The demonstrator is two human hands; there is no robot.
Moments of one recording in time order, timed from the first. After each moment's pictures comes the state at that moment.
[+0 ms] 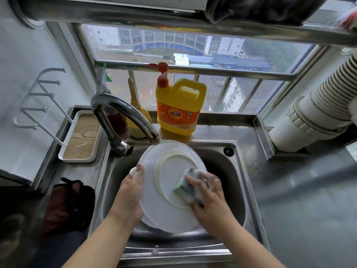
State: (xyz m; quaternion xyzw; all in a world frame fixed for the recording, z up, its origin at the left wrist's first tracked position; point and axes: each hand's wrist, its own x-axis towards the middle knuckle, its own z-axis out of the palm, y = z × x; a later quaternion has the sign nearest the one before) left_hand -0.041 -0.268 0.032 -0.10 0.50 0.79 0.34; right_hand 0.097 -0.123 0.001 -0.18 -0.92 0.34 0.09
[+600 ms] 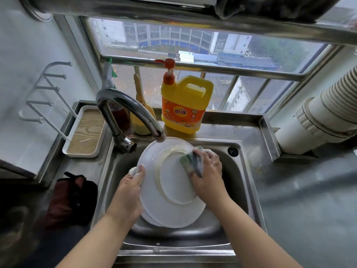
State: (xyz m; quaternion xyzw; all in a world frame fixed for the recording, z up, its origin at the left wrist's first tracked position) left_hand -0.045 -0.281 0.024 -0.08 0.53 0.77 0.34; right_hand 0.040 -0.107 0.004 -0.28 -0.88 0.38 0.09
